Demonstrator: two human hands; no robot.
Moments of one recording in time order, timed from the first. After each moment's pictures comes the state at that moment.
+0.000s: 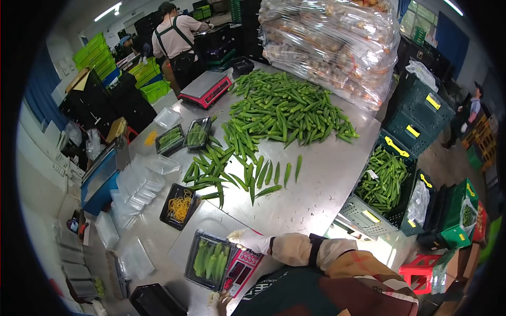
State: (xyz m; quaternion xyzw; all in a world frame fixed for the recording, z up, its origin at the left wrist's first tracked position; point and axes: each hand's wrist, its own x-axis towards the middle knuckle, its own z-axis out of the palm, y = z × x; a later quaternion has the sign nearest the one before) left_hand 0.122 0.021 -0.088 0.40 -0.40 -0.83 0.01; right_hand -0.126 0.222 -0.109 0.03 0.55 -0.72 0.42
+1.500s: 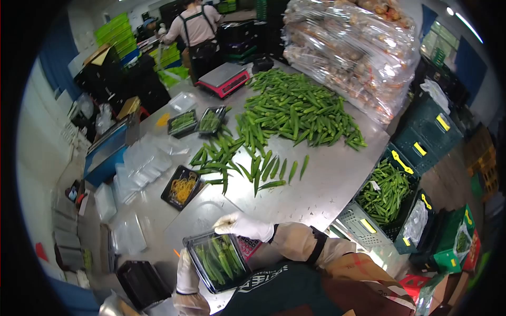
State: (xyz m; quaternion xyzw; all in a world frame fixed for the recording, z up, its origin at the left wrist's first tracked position) left_hand 0.037 0.027 -0.002 0.14 -0.53 -0.83 0.01; right_hand -0.130 0.242 0.009 -0.20 0.59 -0.67 0.39
